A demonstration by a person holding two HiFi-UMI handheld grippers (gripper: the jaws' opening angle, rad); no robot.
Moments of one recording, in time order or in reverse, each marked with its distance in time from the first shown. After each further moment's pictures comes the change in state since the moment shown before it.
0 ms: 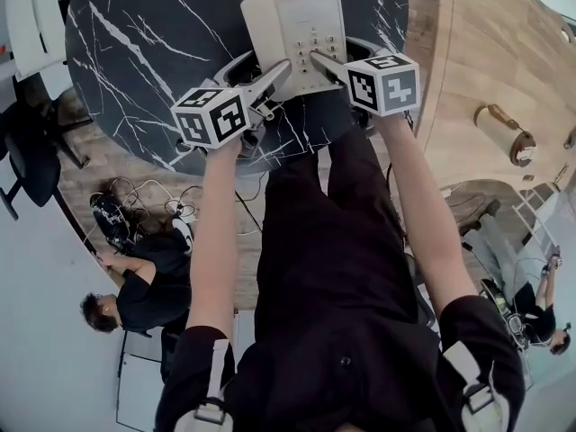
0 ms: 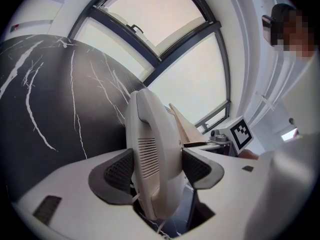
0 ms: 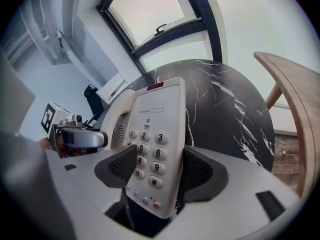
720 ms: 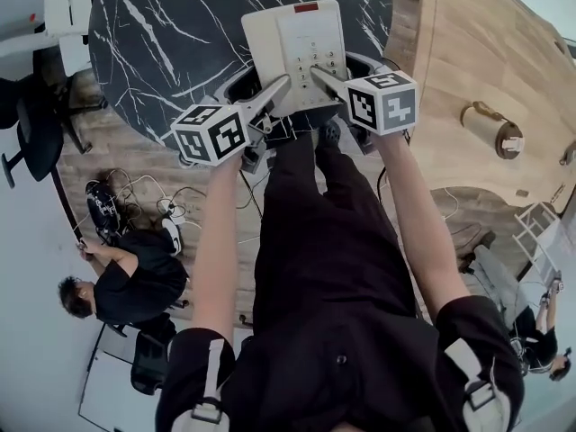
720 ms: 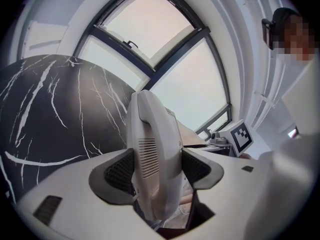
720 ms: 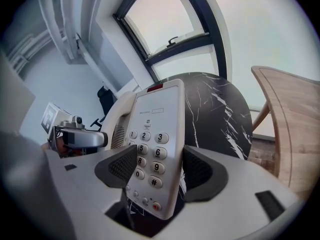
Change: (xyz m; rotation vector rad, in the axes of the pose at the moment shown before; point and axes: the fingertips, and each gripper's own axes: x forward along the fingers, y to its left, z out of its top) left arm -0.045 -0.077 -0.031 0.012 -0.111 0.067; right arm -0.076 0.028 -0.029 -0.081 -0.066 0.068
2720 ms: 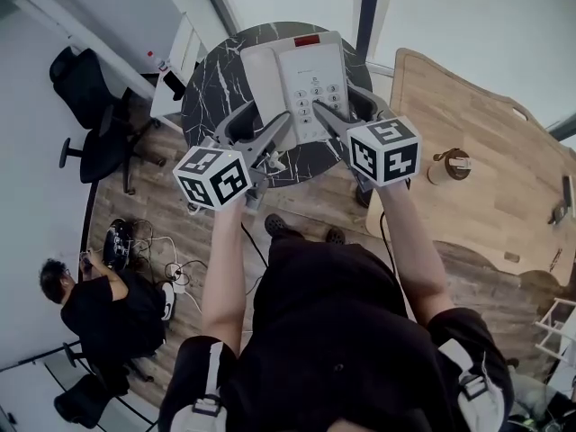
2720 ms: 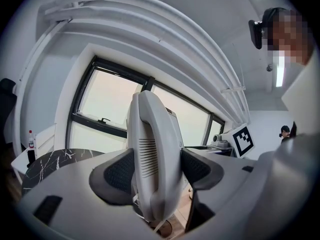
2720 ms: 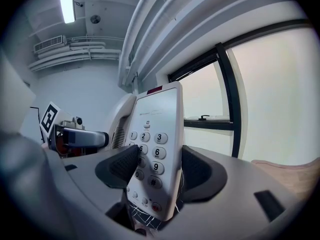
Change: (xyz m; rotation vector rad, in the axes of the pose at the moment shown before) left arm -0.197 -0.263 0.067 0.458 -0.520 0.082; right arm -0.280 0.158 0.083 -0.442 -0.580 0.117
